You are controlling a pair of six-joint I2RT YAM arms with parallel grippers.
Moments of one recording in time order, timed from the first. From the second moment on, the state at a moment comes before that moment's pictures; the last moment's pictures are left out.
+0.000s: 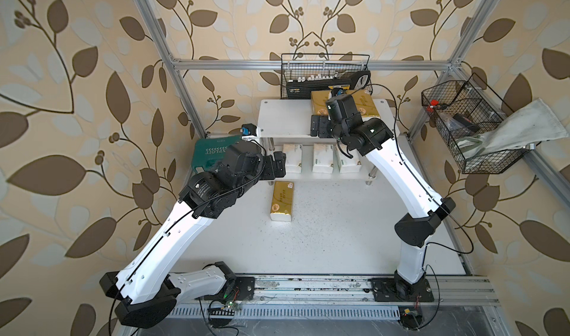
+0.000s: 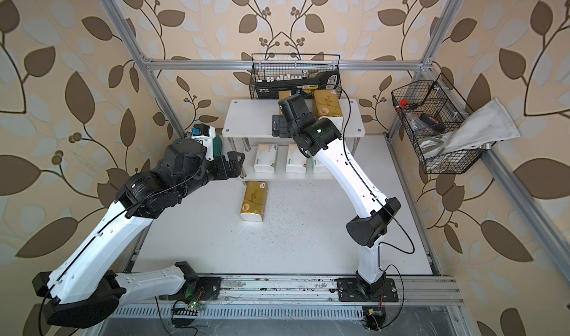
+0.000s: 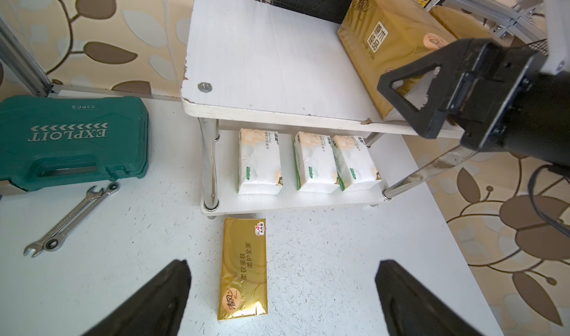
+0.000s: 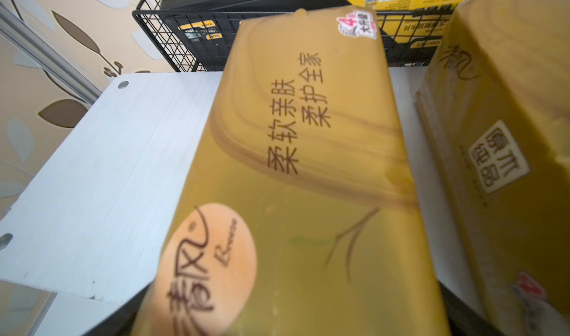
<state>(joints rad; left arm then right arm) -0.73 1.14 1.56 -0.92 -0.30 -0.54 0.63 1.92 2.34 -1.01 0.42 0.43</state>
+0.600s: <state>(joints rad) -0.73 1.14 1.52 -0.92 -0.30 -0.56 0.65 1.80 2.24 -0.97 0.41 0.44</state>
